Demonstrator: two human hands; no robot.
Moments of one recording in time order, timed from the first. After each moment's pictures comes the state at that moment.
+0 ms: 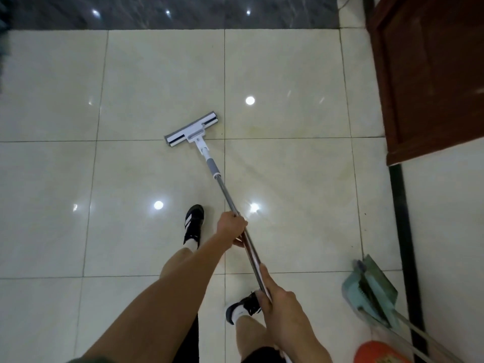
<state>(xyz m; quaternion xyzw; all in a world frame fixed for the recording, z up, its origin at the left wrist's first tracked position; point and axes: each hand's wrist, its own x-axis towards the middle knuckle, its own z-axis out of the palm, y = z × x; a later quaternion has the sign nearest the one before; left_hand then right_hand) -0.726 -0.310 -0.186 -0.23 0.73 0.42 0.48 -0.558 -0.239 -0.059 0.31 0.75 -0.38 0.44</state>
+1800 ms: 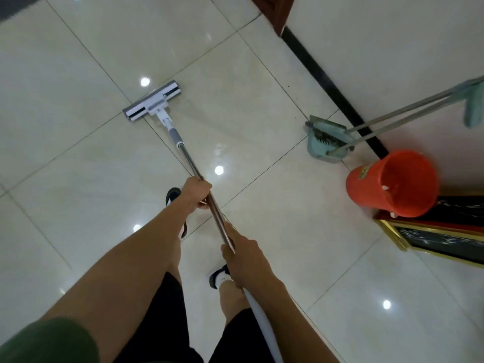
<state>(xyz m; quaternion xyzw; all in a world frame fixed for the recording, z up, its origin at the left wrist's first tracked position) -0.579 -0.434 -0.200 0.04 0.79 0.24 0.56 -0.394 -0.472 -0.041 0.52 0.63 -0.54 0.20</state>
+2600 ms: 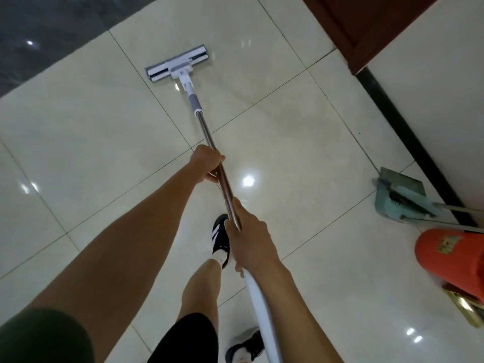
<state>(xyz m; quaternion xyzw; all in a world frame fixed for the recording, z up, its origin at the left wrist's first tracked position) -0.997 -0.233 -0.237 0.06 0.81 0.22 0.53 -0.802 -0.298 -0.117 0.55 0.60 -0.56 0.15</state>
